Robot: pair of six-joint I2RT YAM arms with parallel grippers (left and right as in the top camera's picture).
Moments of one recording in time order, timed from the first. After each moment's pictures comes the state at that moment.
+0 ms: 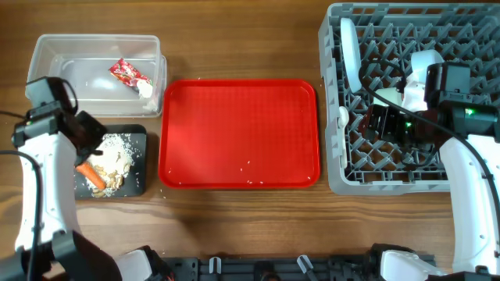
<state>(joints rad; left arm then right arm) 0.39 1.47 1.12 -0.90 -0.11 -0.52 -0.14 1.34 1.20 -1.13 -0.21 0.08</state>
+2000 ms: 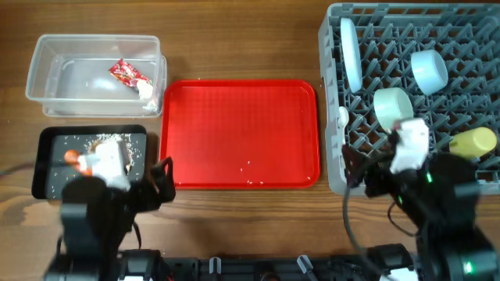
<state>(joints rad) -0.03 0.49 0.82 -0.96 0.11 -0.32 0.13 0.57 0.85 -0.82 -0.17 0.09</state>
